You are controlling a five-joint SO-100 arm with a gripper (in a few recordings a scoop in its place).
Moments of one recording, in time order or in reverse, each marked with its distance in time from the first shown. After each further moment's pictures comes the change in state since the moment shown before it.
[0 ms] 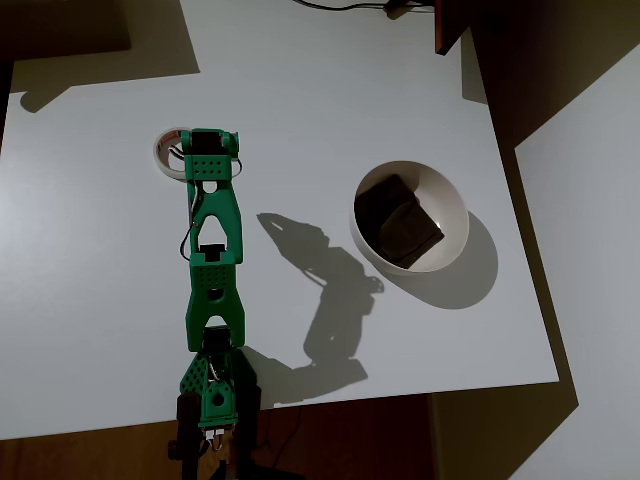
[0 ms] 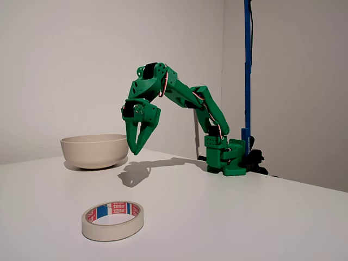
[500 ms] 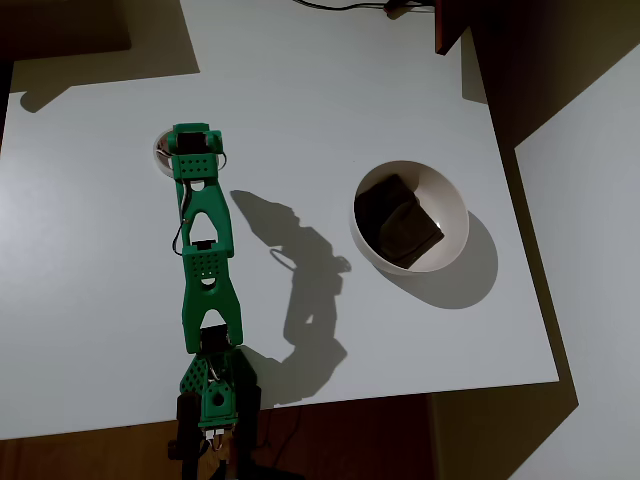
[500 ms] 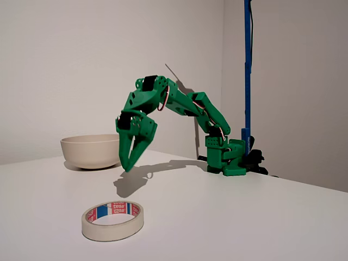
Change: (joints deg) arm -4.5 -12.3 -6.7 -8.7 -1.5
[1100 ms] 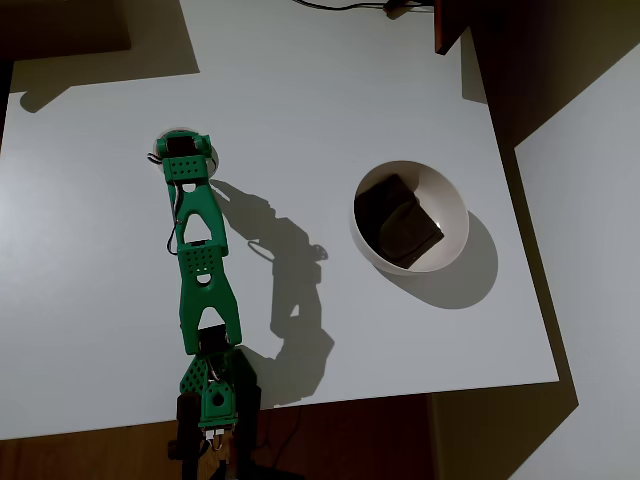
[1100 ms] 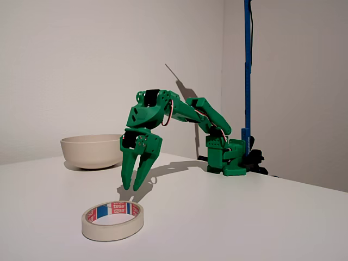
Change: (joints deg) arm -2.1 -6.8 -2.0 -0.4 1.8
